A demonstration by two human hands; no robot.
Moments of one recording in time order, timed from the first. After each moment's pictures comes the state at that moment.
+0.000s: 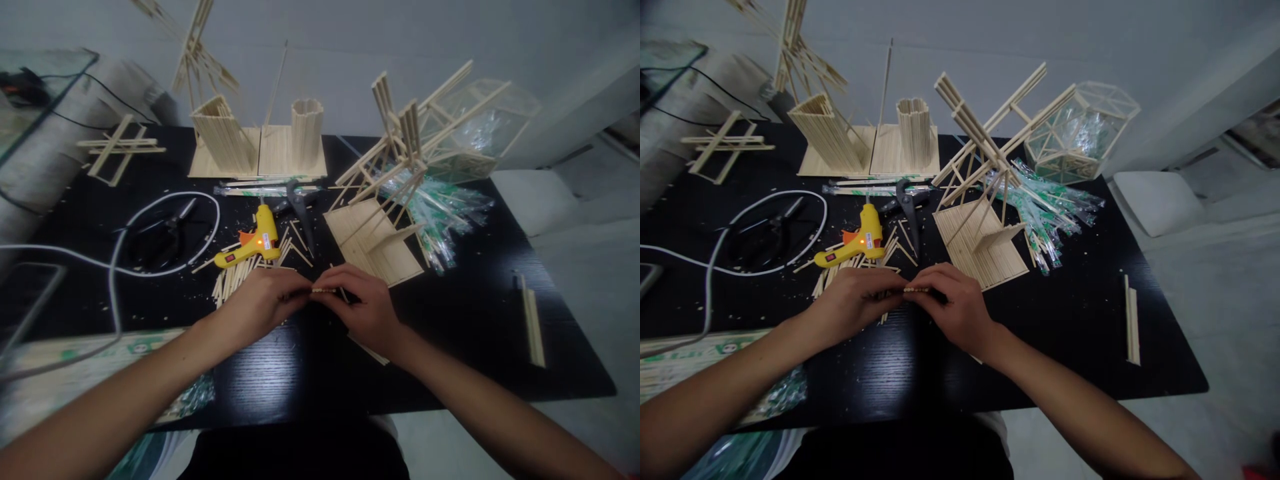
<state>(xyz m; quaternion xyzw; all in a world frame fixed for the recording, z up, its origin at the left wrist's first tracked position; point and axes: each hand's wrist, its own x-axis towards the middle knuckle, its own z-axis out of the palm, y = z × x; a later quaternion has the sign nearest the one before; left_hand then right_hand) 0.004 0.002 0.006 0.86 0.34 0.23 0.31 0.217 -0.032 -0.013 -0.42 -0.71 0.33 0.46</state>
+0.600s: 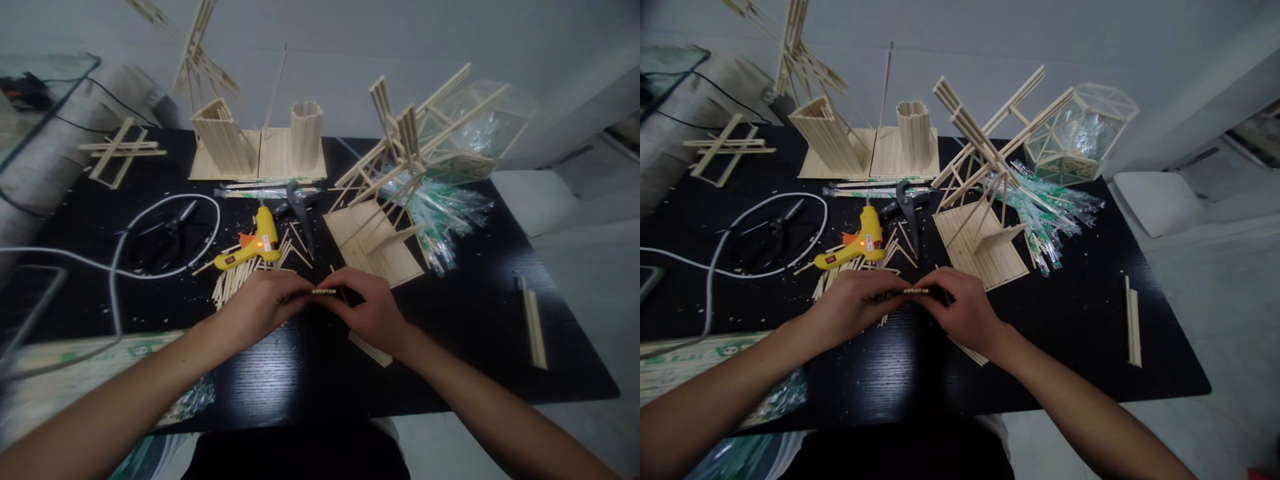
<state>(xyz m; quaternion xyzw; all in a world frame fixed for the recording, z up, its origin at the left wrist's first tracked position) 0.003 0.002 0.006 0.86 0.33 0.24 0.29 0.224 -0.029 -0.011 -0.44 -0.72 0.33 0.42</state>
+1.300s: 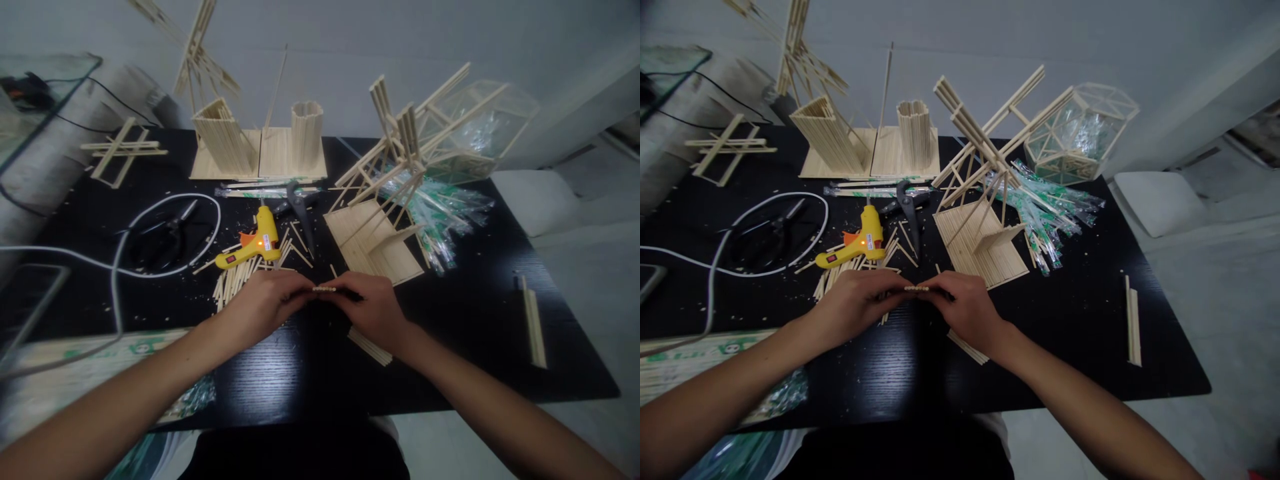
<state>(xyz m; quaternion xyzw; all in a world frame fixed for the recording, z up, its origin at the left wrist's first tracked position) 0.005 0.000 0.001 0.87 0.33 0.25 0.26 0.231 -0.030 -0.020 -0.45 -0.73 0.31 0.41</state>
